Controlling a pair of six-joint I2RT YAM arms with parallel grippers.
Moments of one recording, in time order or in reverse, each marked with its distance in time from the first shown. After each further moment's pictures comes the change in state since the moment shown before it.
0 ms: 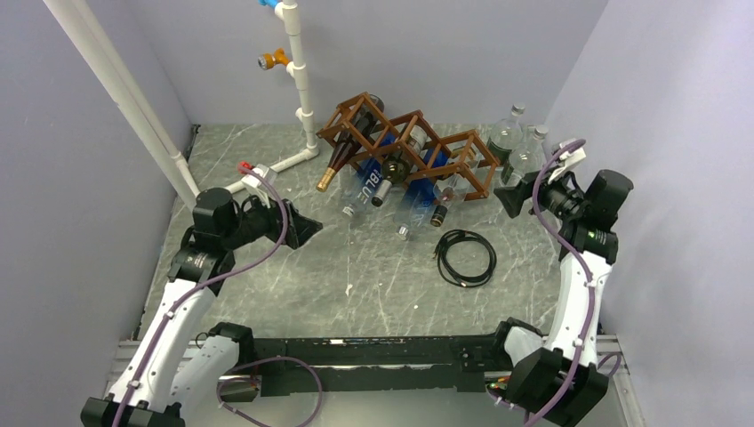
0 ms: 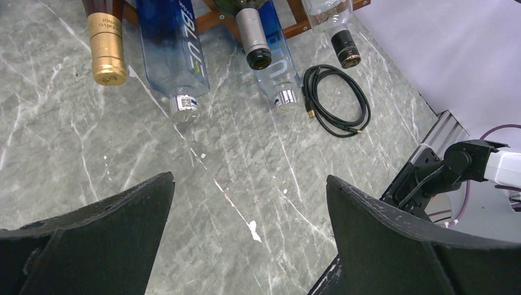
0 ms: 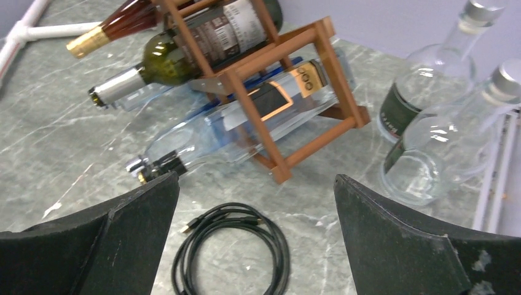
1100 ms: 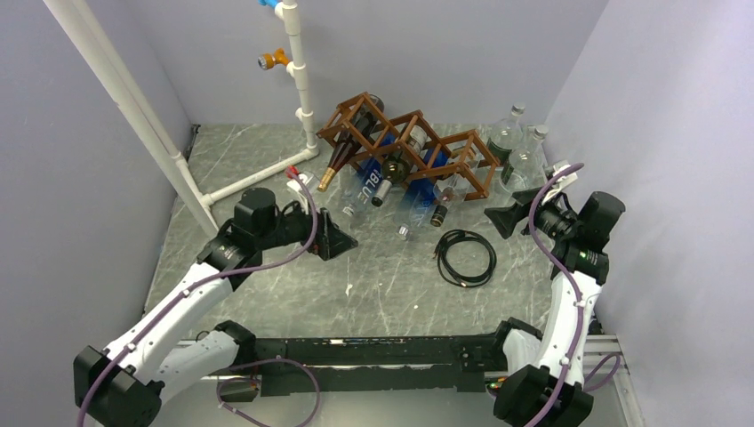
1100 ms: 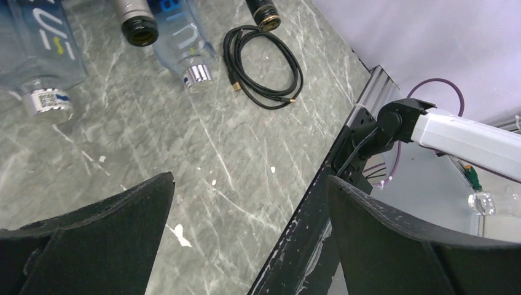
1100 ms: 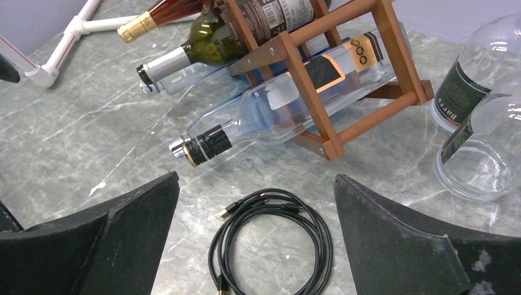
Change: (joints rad) left arm -0.275 0.141 -0.001 0.103 -0.013 -0.129; right arm -0.038 -0.142 -0.173 -0.011 -0.143 0.029
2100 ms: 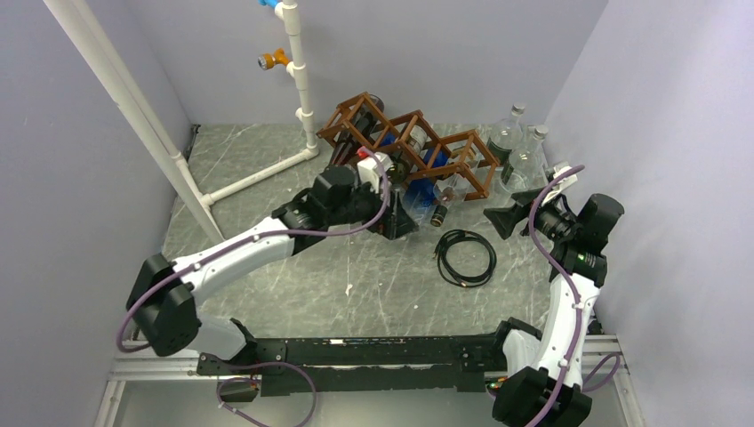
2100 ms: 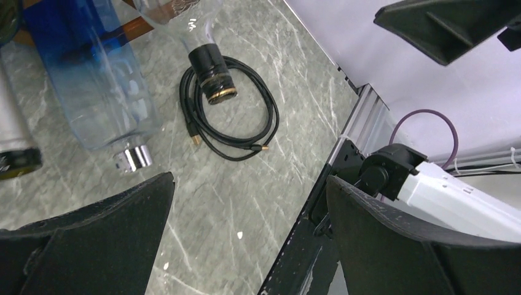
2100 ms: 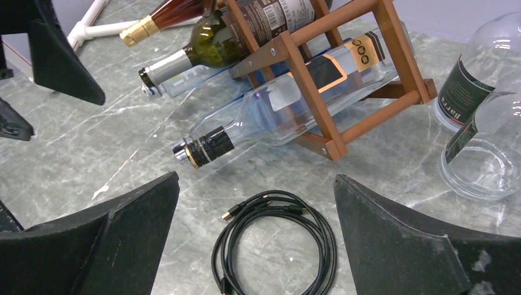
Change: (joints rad) left arm -0.330 0.462 0.305 0.172 -0.257 -0.126; right arm 0.000 -0.019 -0.024 0.040 -0.001 0.042
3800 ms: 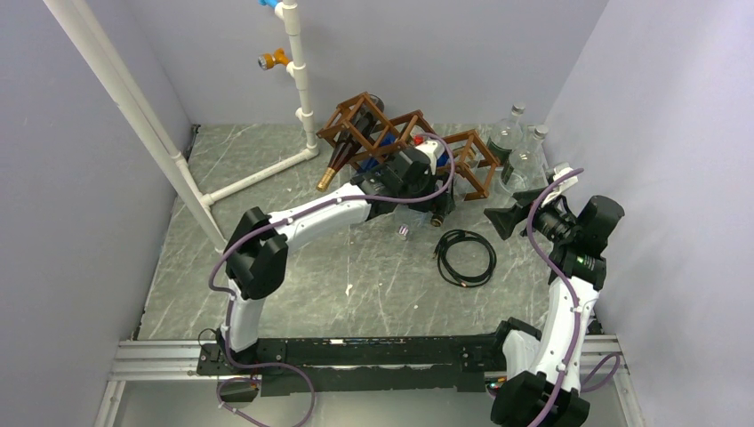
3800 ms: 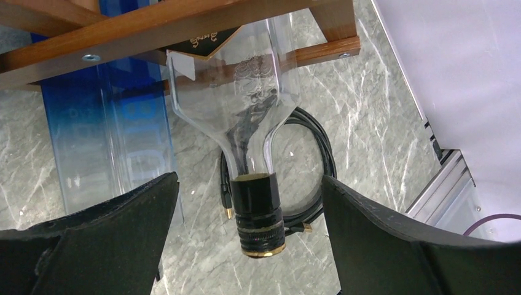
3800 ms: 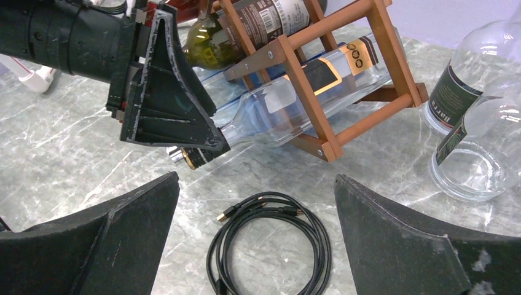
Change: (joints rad) left arm -0.103 0.592 0.640 -0.286 -0.310 -0.055; right arm 0.000 -0.022 -0.010 0.014 0.014 0.000
